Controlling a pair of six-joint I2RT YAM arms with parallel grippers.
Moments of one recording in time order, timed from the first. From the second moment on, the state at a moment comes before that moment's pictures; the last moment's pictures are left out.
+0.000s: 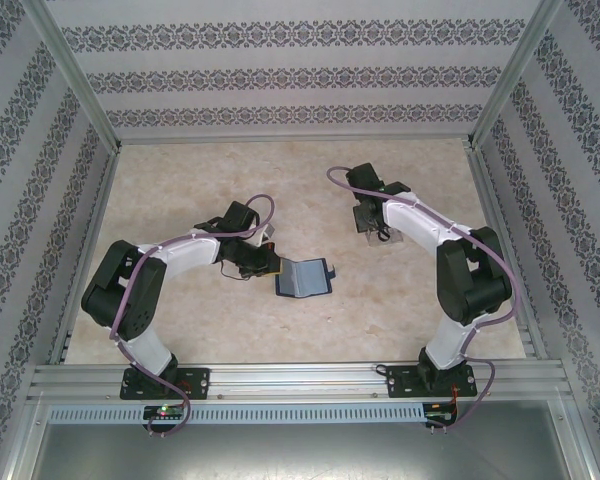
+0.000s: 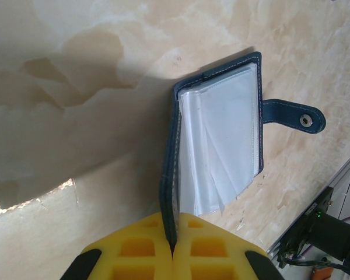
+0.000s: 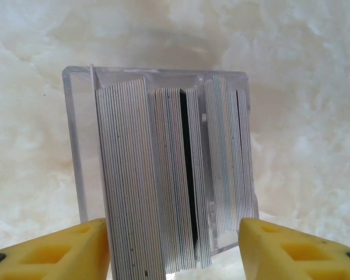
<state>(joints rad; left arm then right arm) -0.45 1.69 0.94 -0.38 0.61 -0.58 0.38 1.76 1.28 -0.73 0.37 0.21</state>
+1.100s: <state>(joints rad) -0.47 1.70 0.94 -0.38 0.58 -0.56 0.42 1.75 1.30 -0.73 0.44 0.11</state>
